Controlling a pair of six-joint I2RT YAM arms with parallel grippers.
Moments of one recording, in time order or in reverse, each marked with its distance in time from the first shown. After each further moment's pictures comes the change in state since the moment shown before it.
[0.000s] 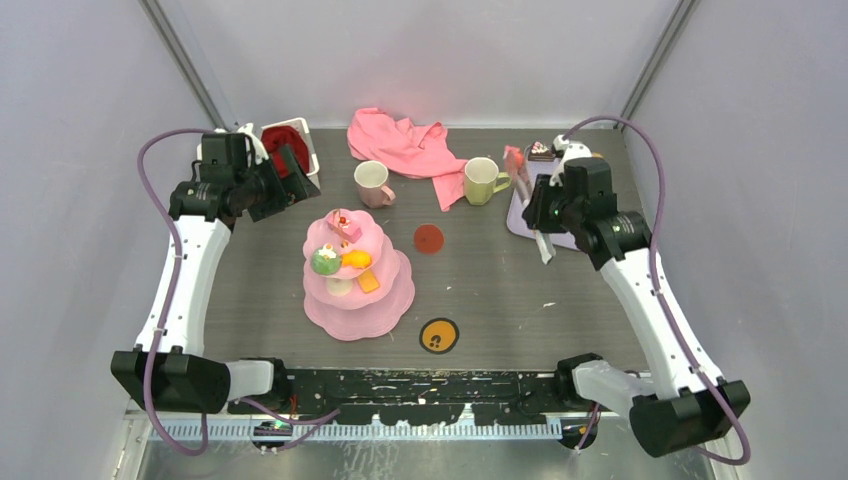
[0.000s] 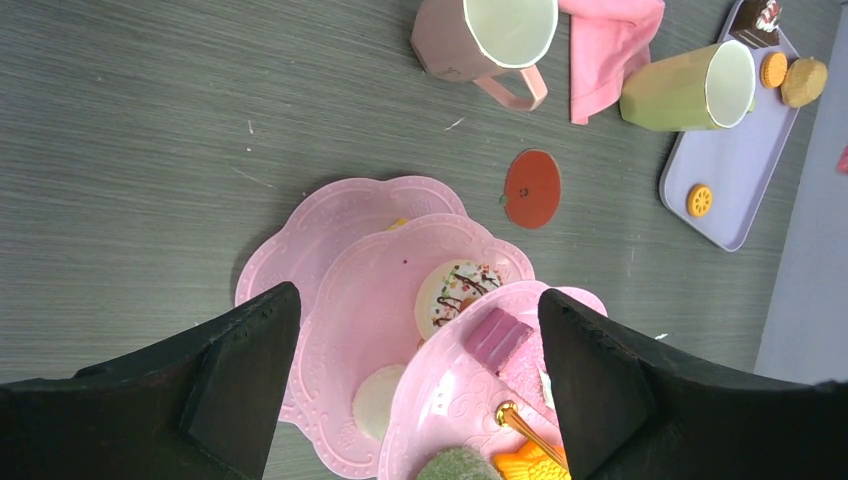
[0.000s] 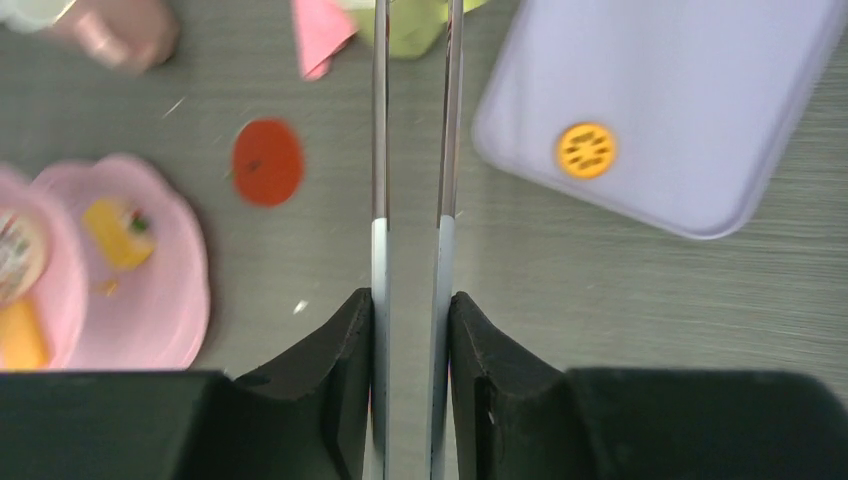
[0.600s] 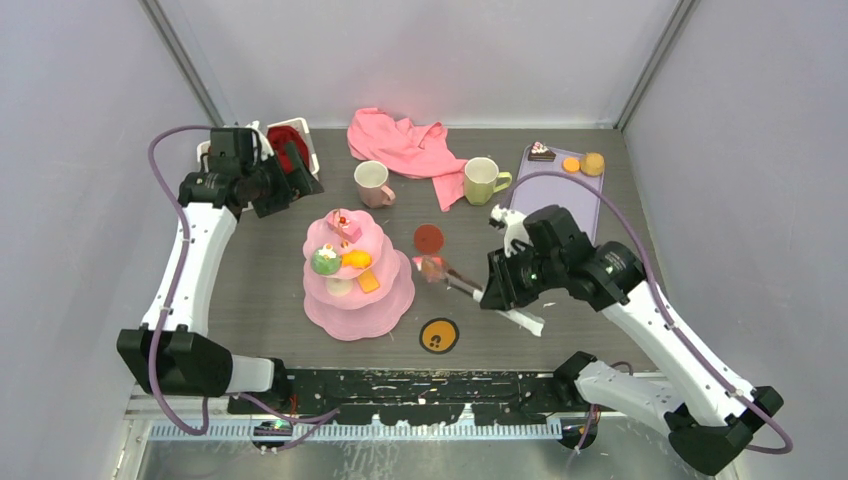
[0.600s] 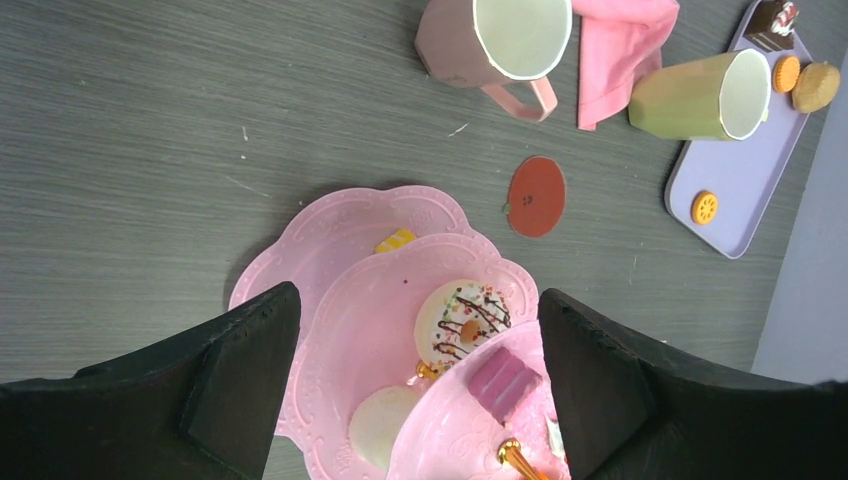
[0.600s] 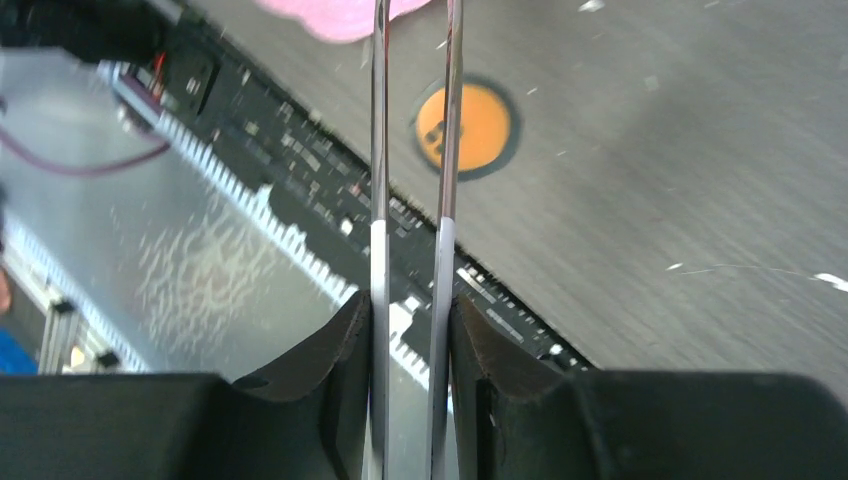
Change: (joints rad) left arm 0.000 0.061 0.014 0.024 0.004 -0.010; right arm 0.406 -0.153 -0.040 -0.351 -0.345 0.033
